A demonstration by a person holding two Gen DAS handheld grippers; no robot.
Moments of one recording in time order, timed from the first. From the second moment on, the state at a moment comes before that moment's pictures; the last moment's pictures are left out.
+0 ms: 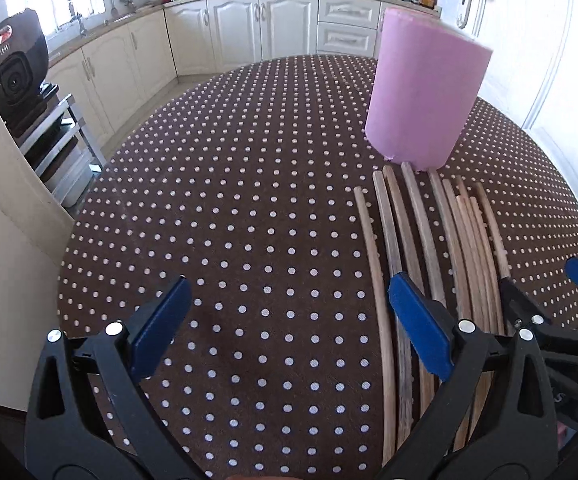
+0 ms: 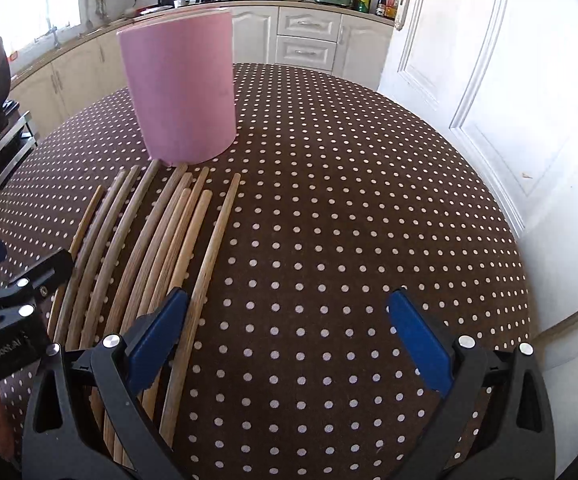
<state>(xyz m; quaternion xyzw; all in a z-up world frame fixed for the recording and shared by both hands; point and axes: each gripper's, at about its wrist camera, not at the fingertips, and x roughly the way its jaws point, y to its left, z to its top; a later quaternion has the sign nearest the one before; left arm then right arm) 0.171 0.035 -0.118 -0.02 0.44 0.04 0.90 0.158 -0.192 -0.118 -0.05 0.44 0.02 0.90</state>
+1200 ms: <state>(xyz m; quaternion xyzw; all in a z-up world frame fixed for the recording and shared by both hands) 0.152 0.054 -0.115 -0.06 0.42 -0.05 0.90 0.131 -0.201 -0.114 0.00 0.44 0.14 0.89</state>
